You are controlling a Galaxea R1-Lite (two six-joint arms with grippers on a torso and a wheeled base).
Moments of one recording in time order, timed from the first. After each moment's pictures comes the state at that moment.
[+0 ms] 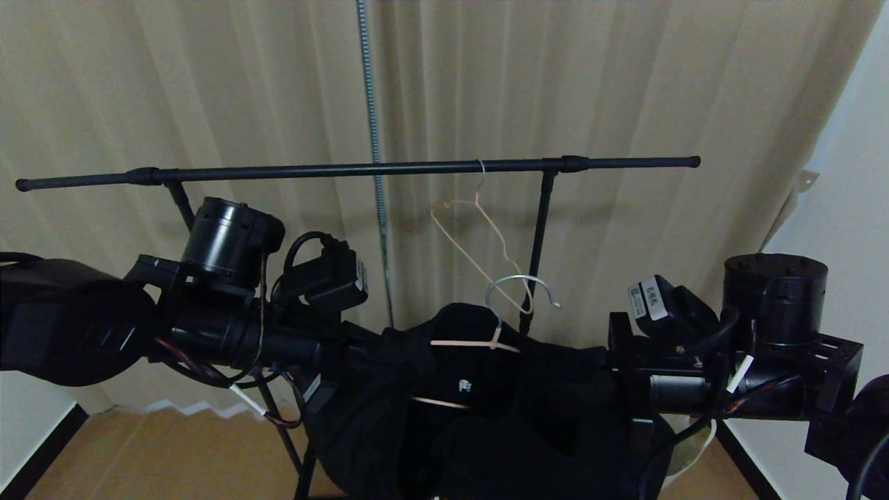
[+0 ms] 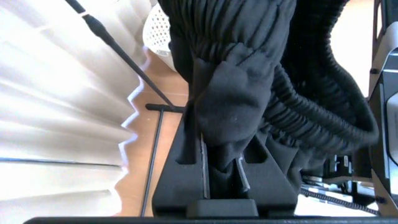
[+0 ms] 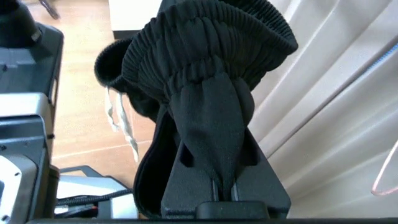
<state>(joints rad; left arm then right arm) -0.39 1.70 -0.98 0.02 -0.70 0.76 0.47 1.69 -0.58 -0.75 0.78 -0.33</state>
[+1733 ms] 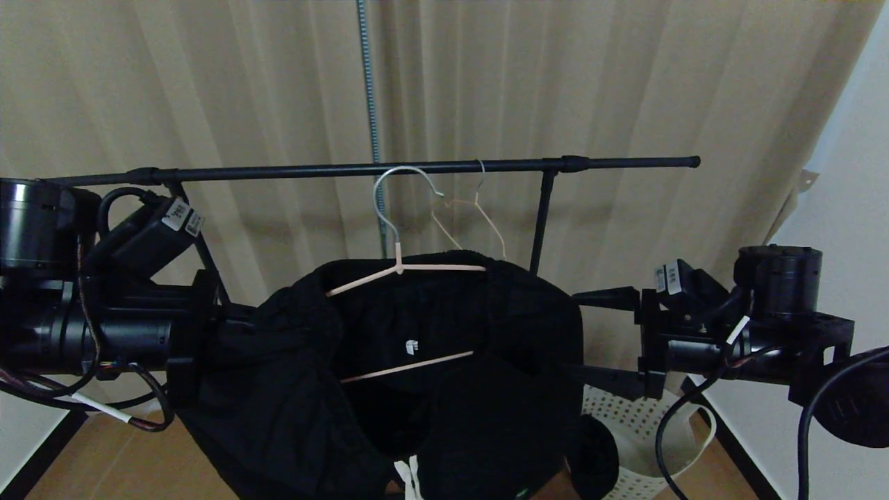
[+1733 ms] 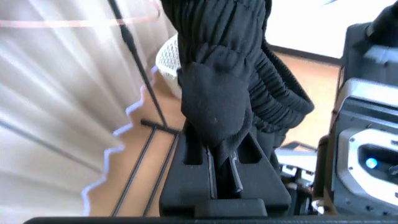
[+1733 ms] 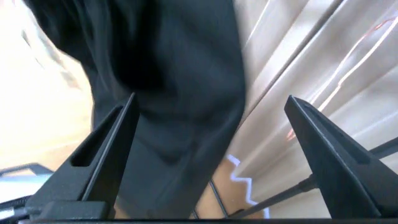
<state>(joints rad) -0.11 1.46 -0.85 0.00 -0.99 0.58 0.22 1.80 -0.64 -0.75 0.87 -0.49</state>
